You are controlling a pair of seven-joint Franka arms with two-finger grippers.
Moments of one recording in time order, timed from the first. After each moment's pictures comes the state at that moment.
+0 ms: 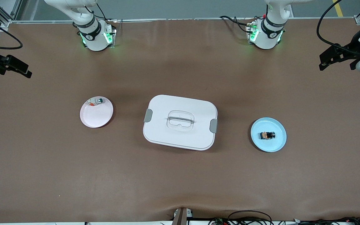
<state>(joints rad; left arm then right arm) 0.05 -0.06 -0.15 -1.53 0.02 1.44 -0.08 -0.04 -0.08 0.01 -1.61 0.03 1.49 0.13</state>
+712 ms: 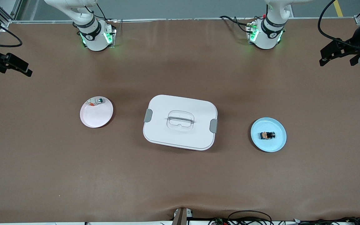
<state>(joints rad) 0.06 -0.08 -0.14 -1.53 0.00 1.42 -0.08 -0.04 -0.09 0.01 -1.62 0.05 1.48 0.14</state>
